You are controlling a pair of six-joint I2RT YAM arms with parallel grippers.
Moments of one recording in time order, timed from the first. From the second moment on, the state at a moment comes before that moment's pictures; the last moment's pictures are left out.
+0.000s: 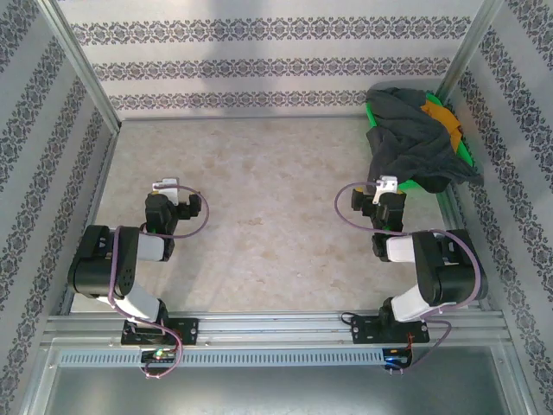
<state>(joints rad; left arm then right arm) 0.02 1.58 0.38 0.84 -0.02 -0.02 0.04 1.52 0.36 0.80 0.15 0.05</state>
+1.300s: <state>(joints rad) -0.11 1.46 1.20 -0.07 0.22 -0.74 -0.12 1.97 1.93 -0.71 0.41 0.67</state>
